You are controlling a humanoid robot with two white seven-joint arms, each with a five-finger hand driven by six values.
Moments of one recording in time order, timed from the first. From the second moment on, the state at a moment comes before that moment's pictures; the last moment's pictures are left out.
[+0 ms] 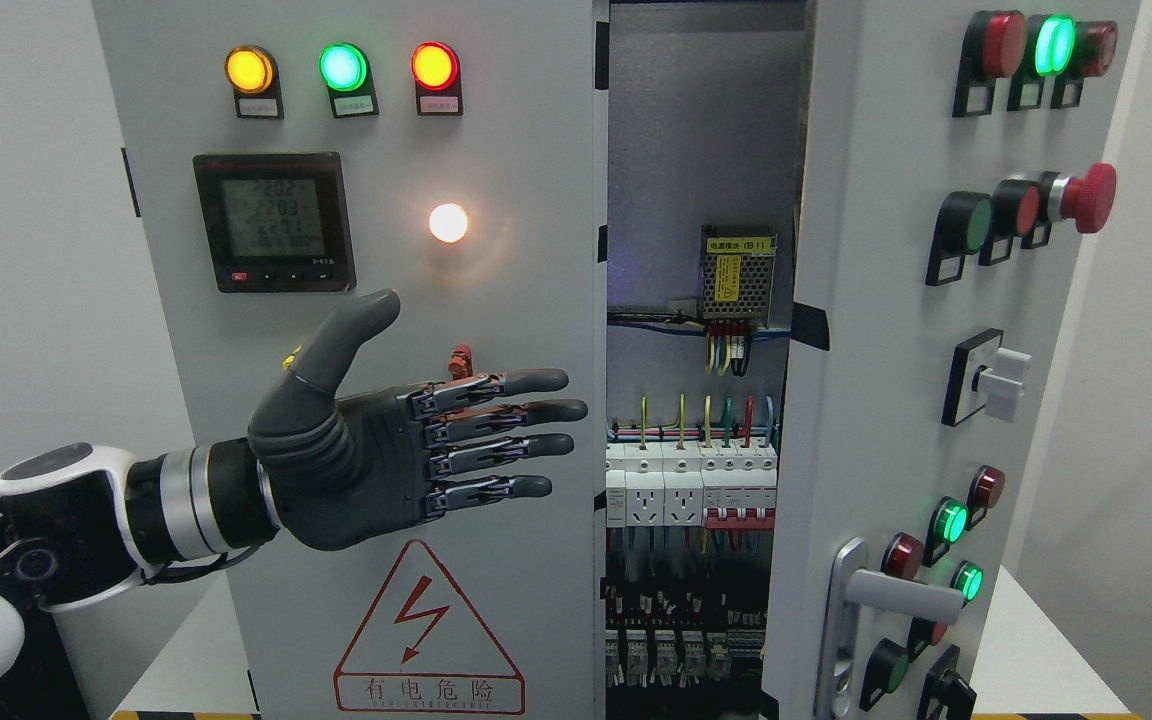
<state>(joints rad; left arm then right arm) -1.29 0.81 -0.89 -1.64 1.61 0.41 -0.51 0.12 0.12 0.27 -0.19 -0.17 0.09 0.08</state>
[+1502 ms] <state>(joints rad) -1.50 0.57 -1.10 -1.51 1.76 0.41 -0.52 0.12 0.12 0.27 -0.19 -0.17 0.09 0.08</state>
